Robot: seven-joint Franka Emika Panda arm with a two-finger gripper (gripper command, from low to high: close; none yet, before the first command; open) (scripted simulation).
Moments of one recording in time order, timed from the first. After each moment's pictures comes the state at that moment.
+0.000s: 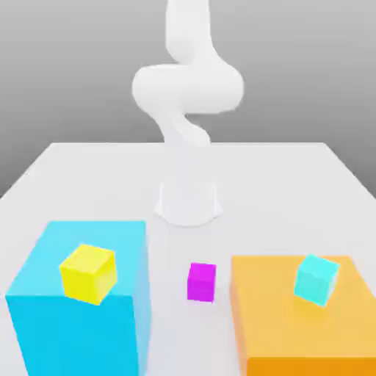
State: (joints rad) arm 0.03 -0.74 -0.02 -2.36 -0.02 2.35 0.71
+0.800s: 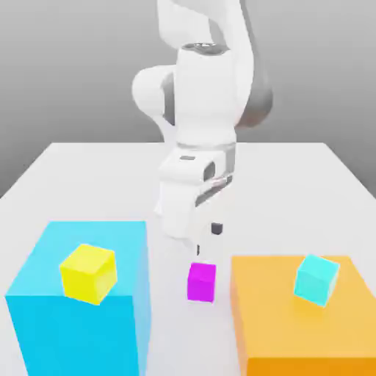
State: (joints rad) arm 0.30 -0.21 -0.26 -2.92 -0.16 2.82 -0.26
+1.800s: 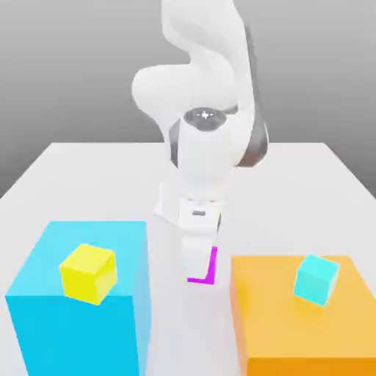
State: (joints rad) arm 0.15 -0.10 -0.05 -2.99 -0.03 2.89 -0.49
